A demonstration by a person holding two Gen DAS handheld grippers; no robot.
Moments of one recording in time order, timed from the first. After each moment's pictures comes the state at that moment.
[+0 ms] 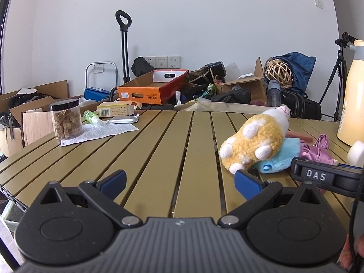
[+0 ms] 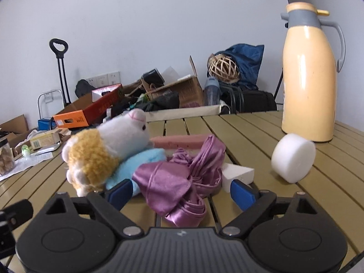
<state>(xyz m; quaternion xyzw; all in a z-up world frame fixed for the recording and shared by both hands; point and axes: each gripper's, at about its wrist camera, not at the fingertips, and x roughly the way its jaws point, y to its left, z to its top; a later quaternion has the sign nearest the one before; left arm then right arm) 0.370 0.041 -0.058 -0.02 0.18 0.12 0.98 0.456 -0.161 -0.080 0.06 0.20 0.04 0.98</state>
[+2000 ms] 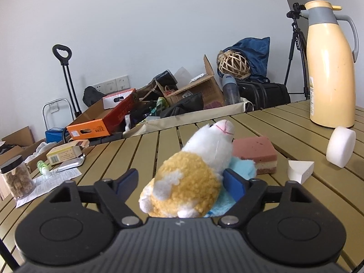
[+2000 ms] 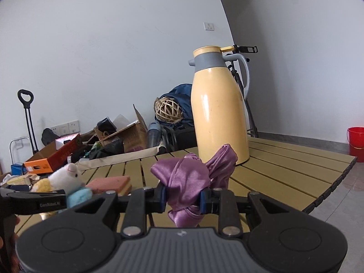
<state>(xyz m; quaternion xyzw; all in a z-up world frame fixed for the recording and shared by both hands) 0.453 -0.039 -0.055 0.10 0.17 0.04 0.98 0.361 -0.282 -0.060 0.10 0.09 -0.07 0.99</state>
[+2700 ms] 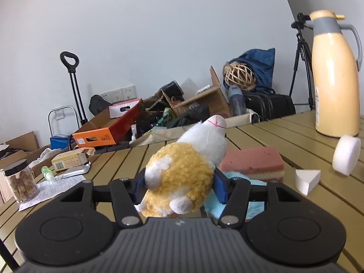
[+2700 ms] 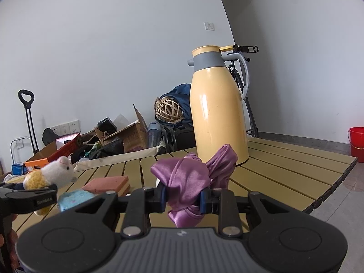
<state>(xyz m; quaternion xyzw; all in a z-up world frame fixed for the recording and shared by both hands) 0.447 -0.032 -0.053 0.10 0.13 0.05 0.99 0.359 -0.285 -0.061 0.10 0.09 -0.06 0.99</state>
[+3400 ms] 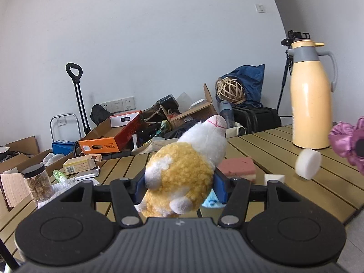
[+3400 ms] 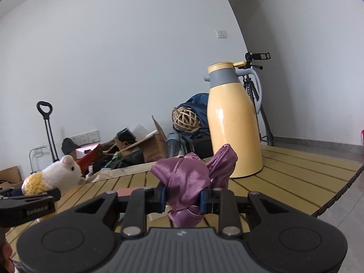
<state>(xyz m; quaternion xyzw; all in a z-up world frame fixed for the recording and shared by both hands) 0.353 -0.035 -0.012 0.09 0.11 0.03 0.99 0.317 -0.277 -0.037 0.12 0.08 -0.01 0.99</state>
